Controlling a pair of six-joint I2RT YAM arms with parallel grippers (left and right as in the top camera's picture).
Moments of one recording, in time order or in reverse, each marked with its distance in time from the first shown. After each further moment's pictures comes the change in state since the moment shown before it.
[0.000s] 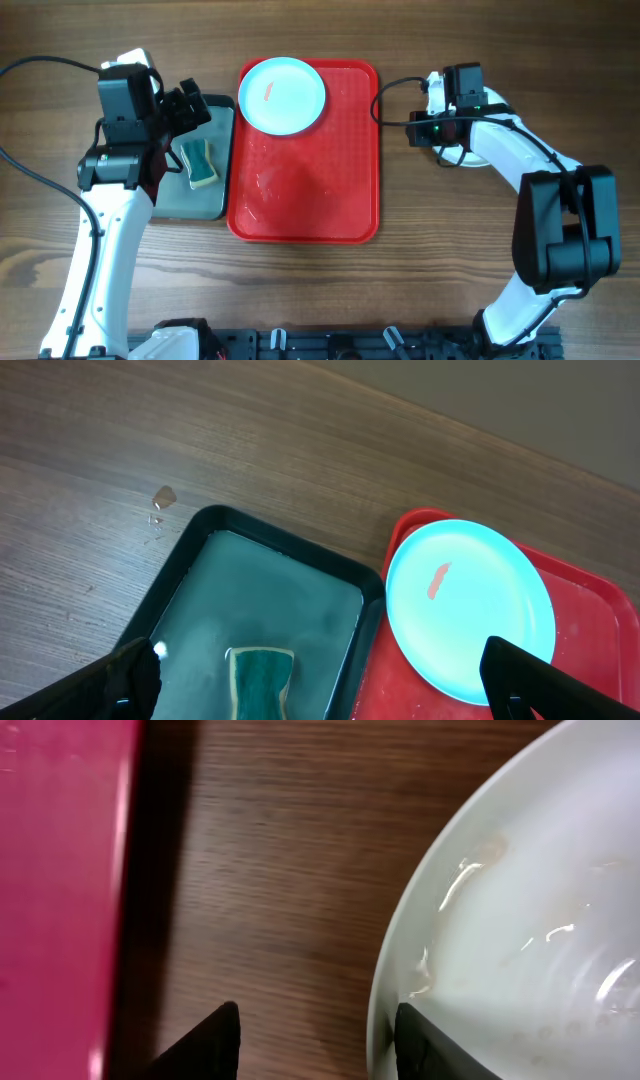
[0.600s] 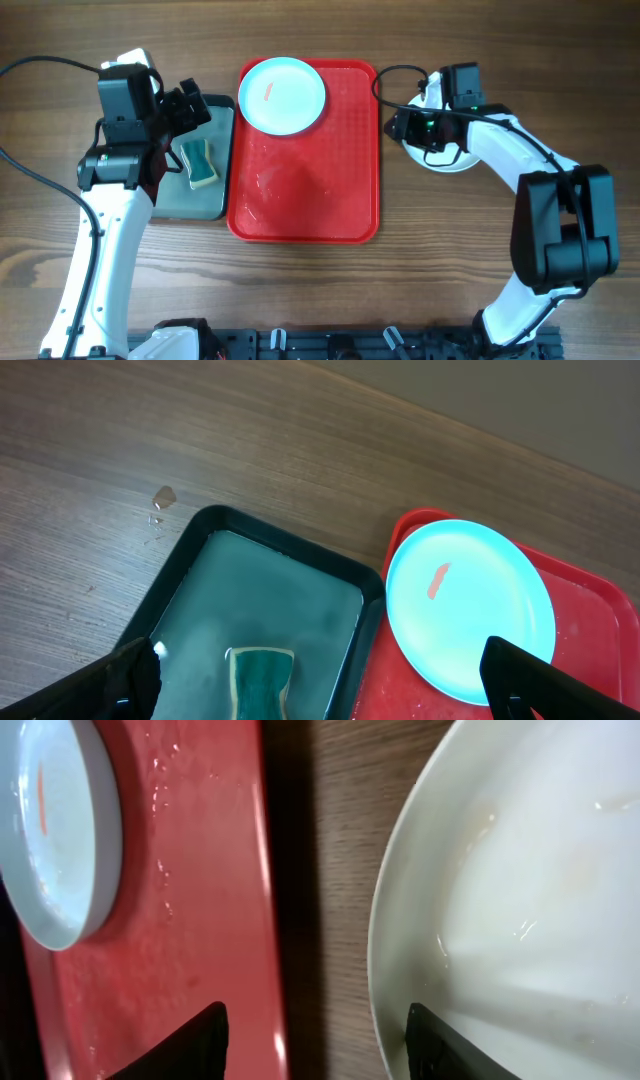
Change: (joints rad) left arm 0.000 0.000 0.000 0.000 0.000 0.000; right arm 0.020 0.001 0.000 0.013 -0.234 0.317
